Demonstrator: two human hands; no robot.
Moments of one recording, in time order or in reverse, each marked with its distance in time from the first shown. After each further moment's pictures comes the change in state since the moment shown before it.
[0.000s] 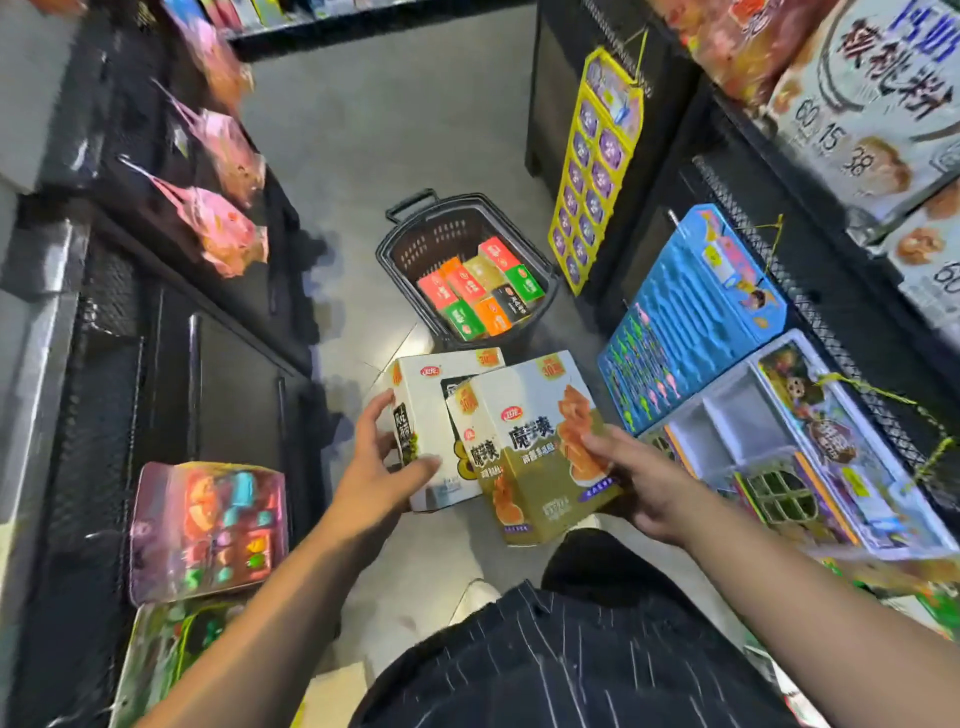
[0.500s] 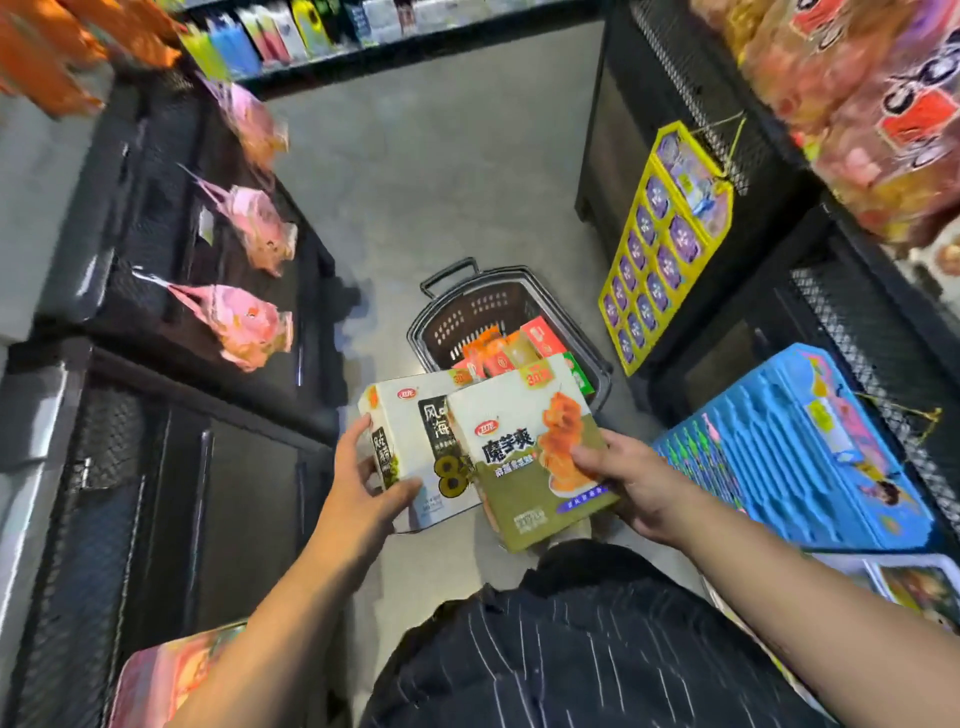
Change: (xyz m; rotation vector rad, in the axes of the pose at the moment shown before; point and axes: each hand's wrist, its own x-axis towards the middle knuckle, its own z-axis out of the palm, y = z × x) left_hand 0.223 0.111 -0.035 0.082 0.192 -0.033; right_hand 0.217 -0.191 0.036 -0.068 -0.162 -0.008
